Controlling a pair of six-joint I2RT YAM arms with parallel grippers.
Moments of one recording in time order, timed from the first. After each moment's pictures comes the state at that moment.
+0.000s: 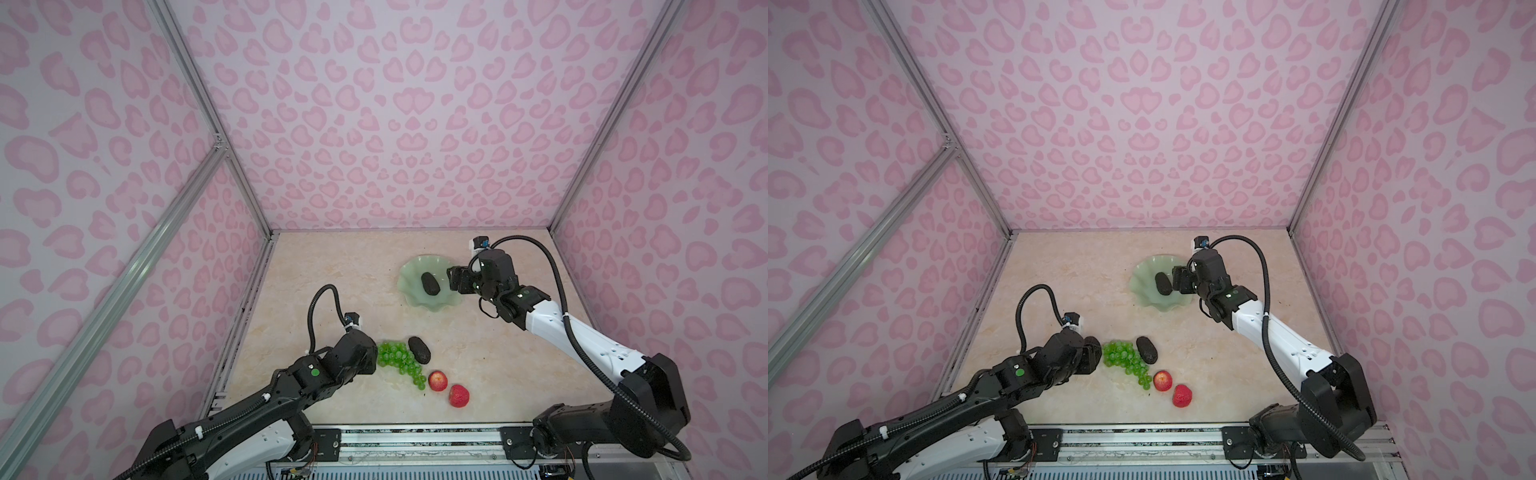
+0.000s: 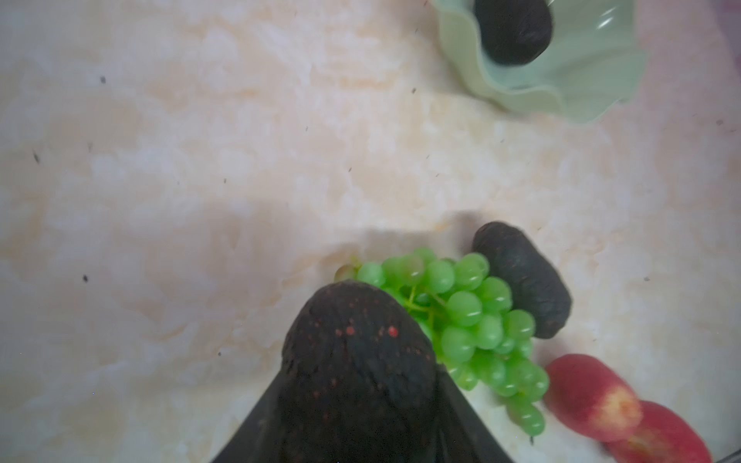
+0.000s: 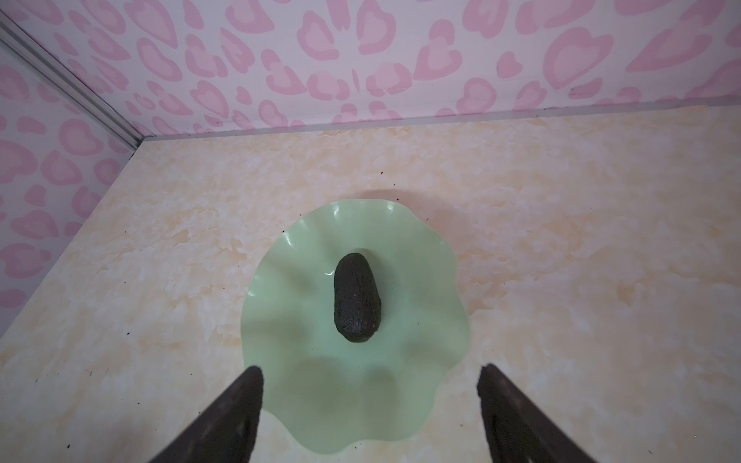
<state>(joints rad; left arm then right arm) -0.86 0.92 0.58 -0.48 -0.28 -0.71 0.47 1.37 1.01 -0.22 0.12 0.36</state>
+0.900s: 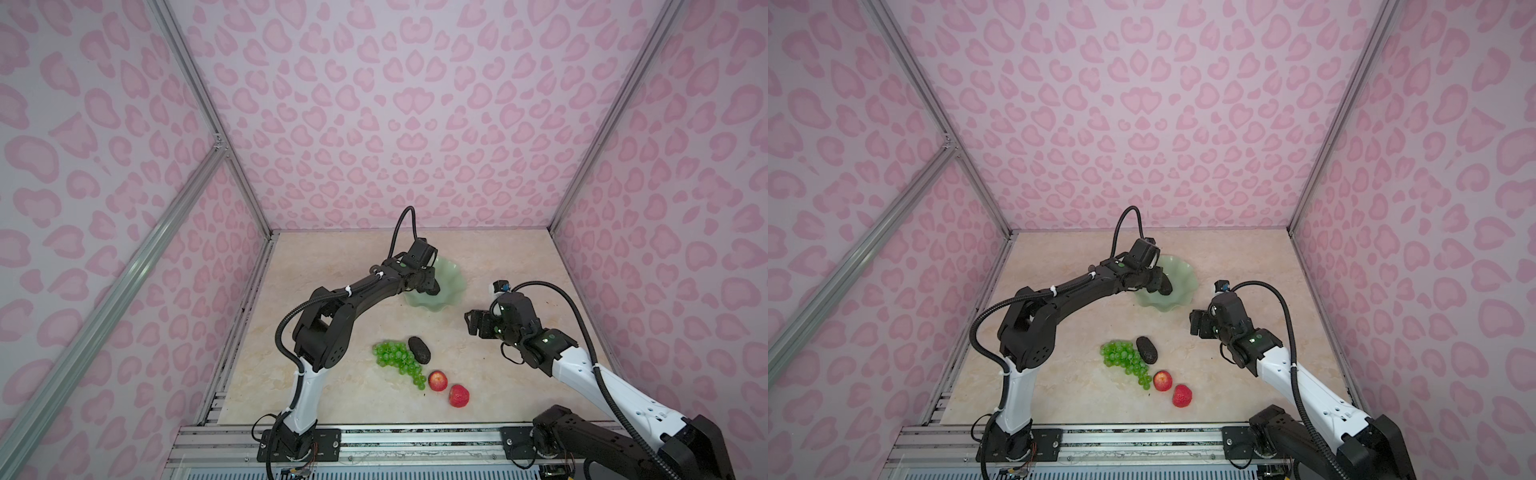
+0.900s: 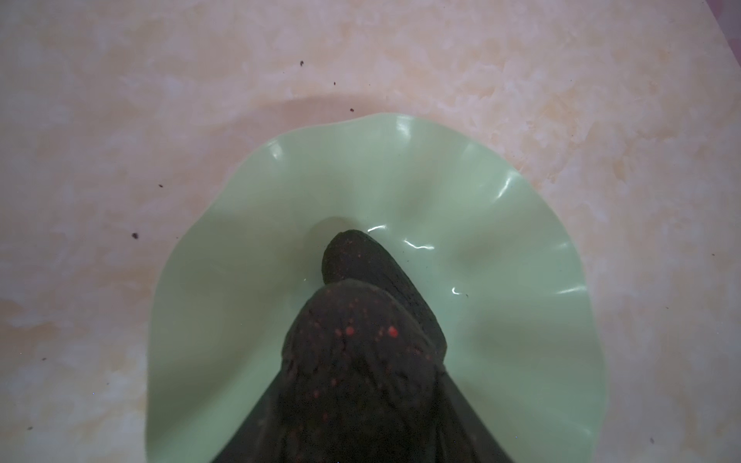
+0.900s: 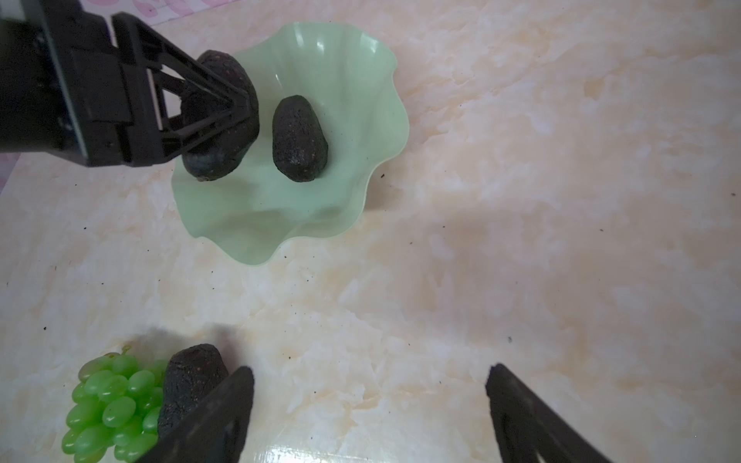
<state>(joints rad) -0.68 2.15 1.73 -0.48 -0.10 -0.43 0.47 1.02 0.63 -0.35 0.08 0.46</state>
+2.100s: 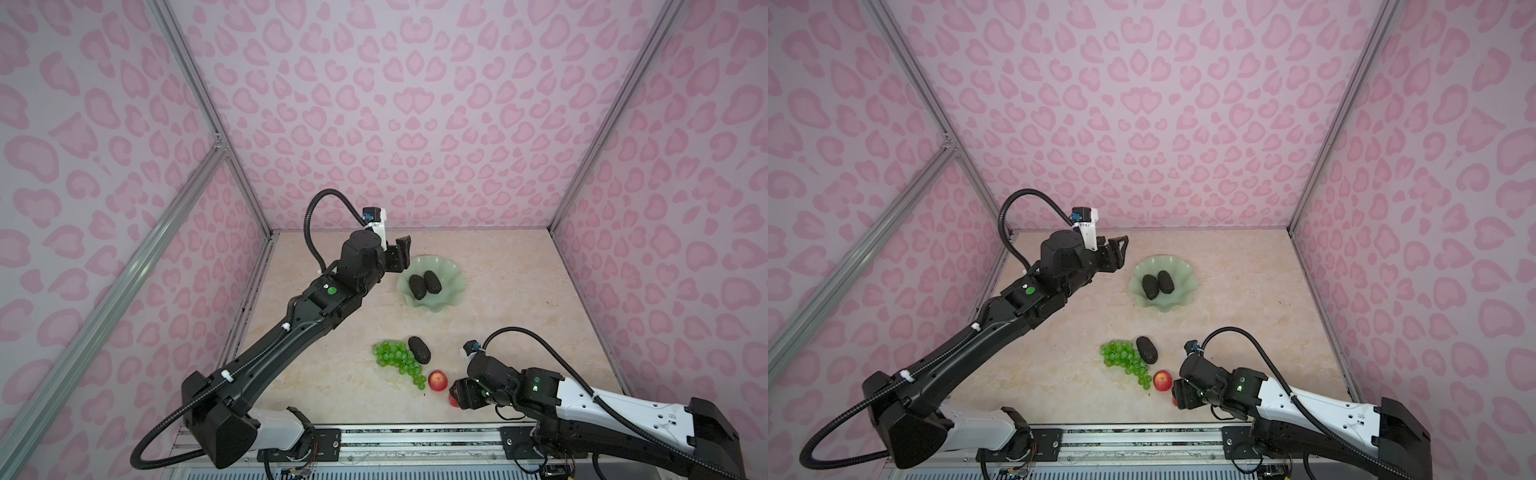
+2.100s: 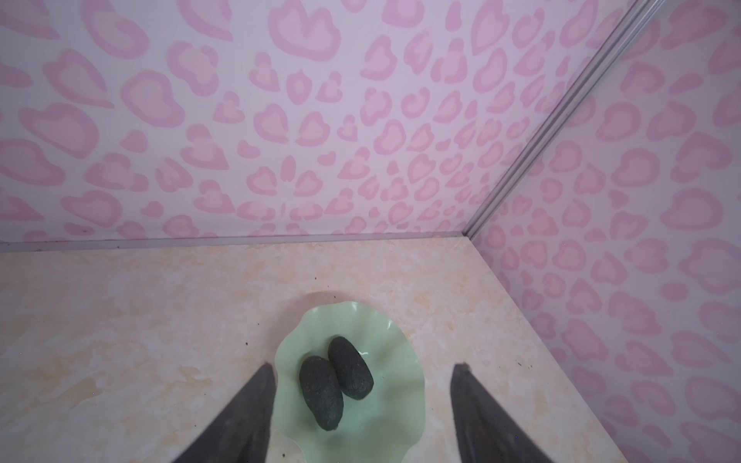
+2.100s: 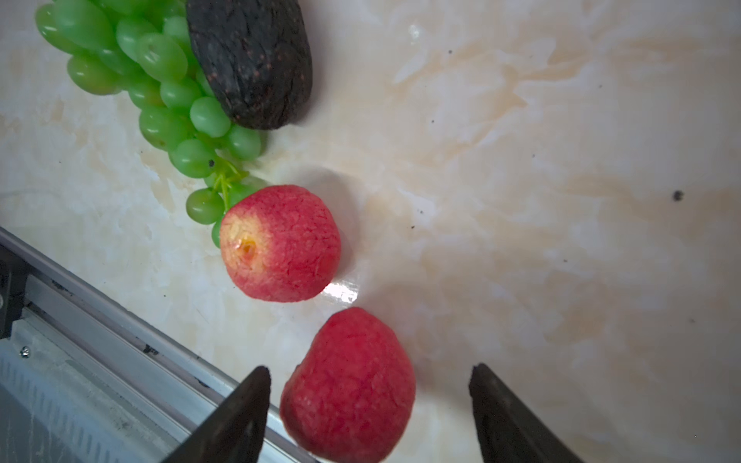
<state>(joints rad) -0.69 1.30 1.25 -0.23 -0.25 -0.41 1.09 0.92 0.45 -0.60 0.08 0.83</state>
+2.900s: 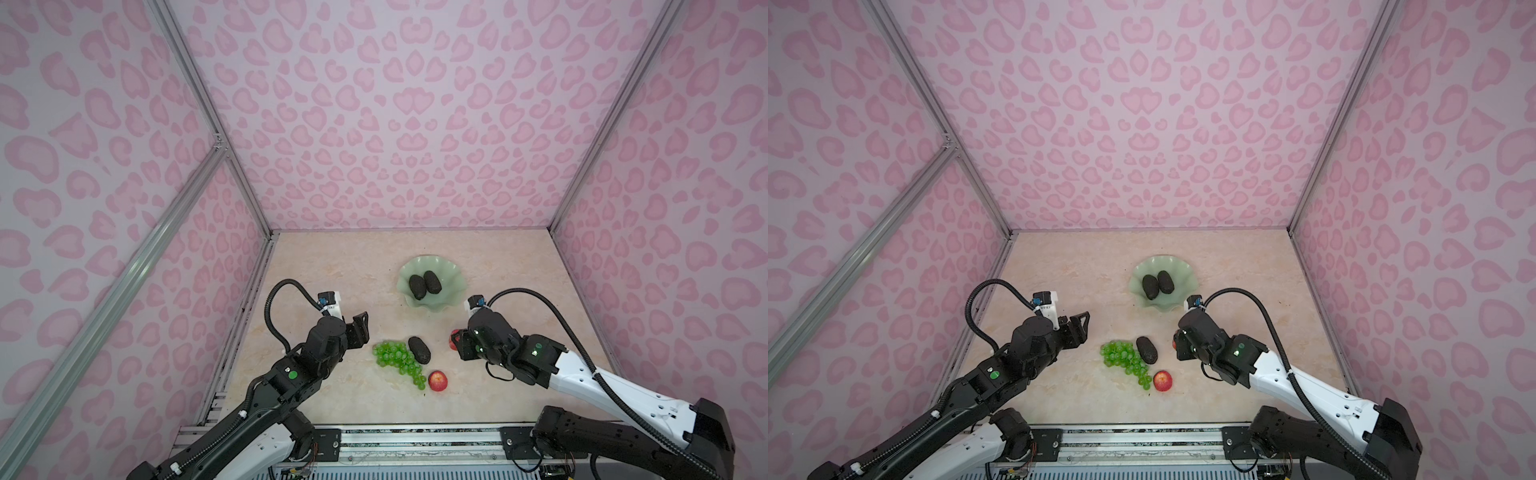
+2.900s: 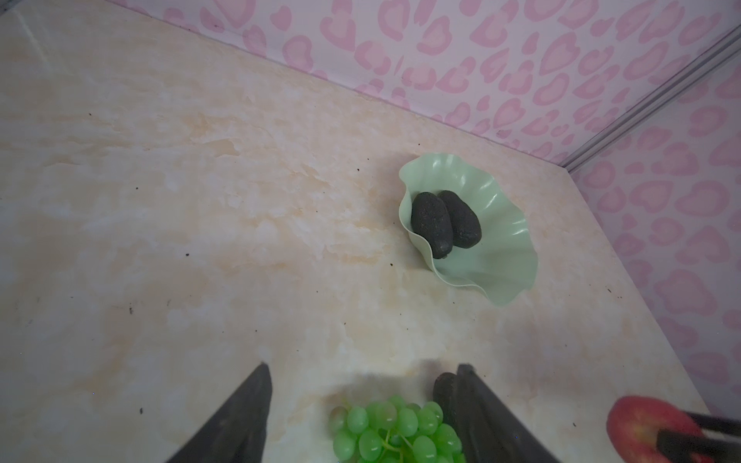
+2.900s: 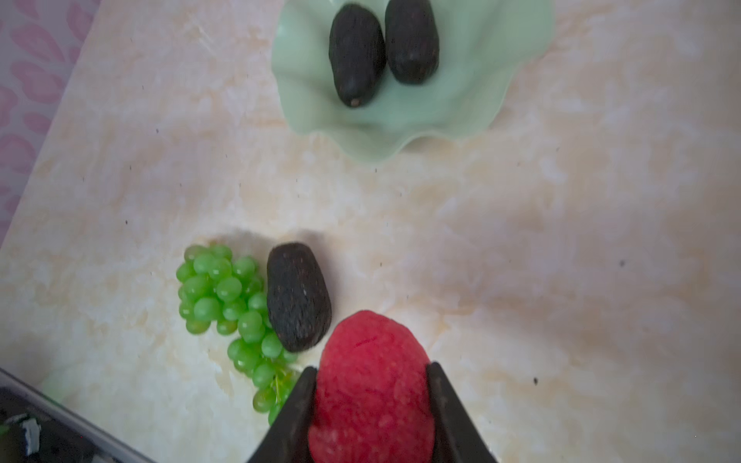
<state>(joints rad) -0.71 0.77 0.55 -0.30 -0.33 -0.65 0.79 1.09 0.79 -0.54 0.21 0.62</state>
